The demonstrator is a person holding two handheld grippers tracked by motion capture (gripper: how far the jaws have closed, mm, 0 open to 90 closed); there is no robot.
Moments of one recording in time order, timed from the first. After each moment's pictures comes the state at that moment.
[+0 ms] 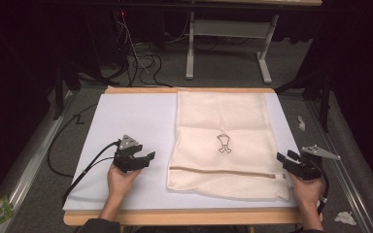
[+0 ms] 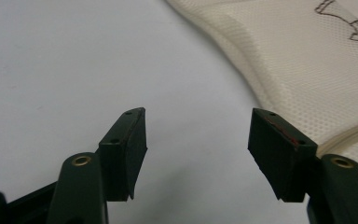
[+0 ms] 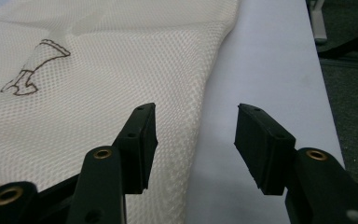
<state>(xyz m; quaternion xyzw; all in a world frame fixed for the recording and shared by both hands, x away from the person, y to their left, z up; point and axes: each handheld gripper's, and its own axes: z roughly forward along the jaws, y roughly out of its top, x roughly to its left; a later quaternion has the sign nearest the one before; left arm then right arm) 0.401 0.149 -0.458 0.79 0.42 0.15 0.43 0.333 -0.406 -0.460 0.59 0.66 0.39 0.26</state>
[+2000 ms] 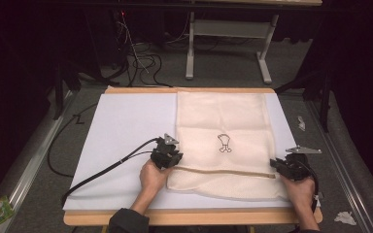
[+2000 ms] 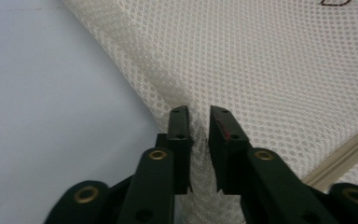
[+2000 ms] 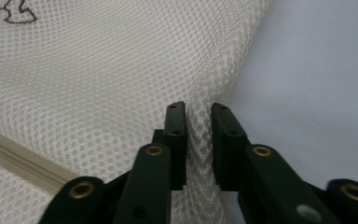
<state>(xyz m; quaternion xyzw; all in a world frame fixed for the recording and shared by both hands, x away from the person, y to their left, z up) 0.417 0.046 -0.469 0.85 0.38 0.10 0.35 0.343 -0.381 -0.469 0.58 0.73 0.31 0.19</state>
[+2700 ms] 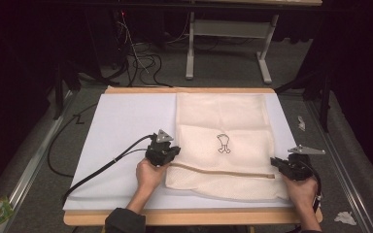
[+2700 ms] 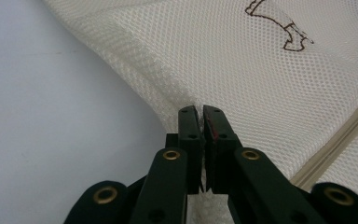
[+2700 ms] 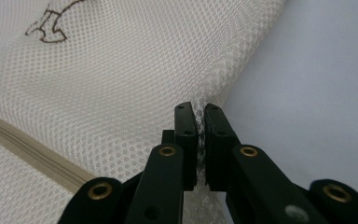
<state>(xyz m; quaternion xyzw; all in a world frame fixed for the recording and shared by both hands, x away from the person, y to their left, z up) 0.413 0.062 -0.446 0.83 0.37 0.11 0.41 0.338 -0.382 -0.459 0.56 0.73 0.34 0.19</state>
